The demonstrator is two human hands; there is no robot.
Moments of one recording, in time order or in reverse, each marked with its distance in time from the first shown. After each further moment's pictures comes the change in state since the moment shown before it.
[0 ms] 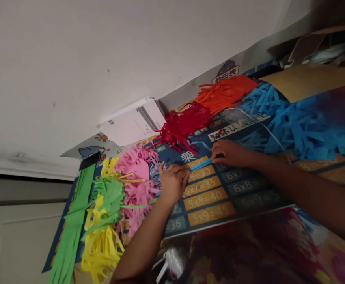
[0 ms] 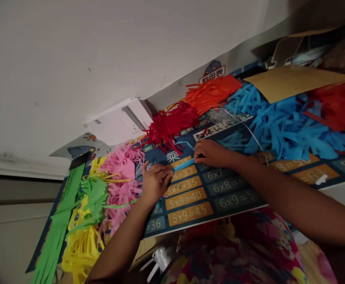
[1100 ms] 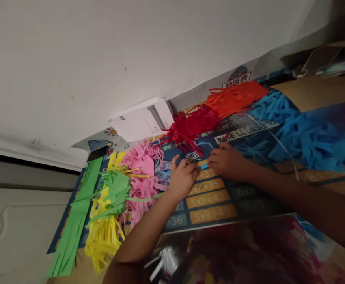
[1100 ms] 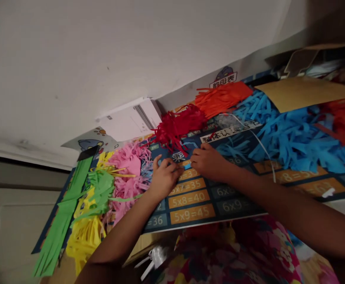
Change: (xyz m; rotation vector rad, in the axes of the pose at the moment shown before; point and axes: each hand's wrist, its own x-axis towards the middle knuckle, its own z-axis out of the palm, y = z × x) left_hand 0.010 0.004 0.005 0.254 0.063 0.318; right_hand 0.004 -0.039 0.010 -0.561 0.159 -0.247
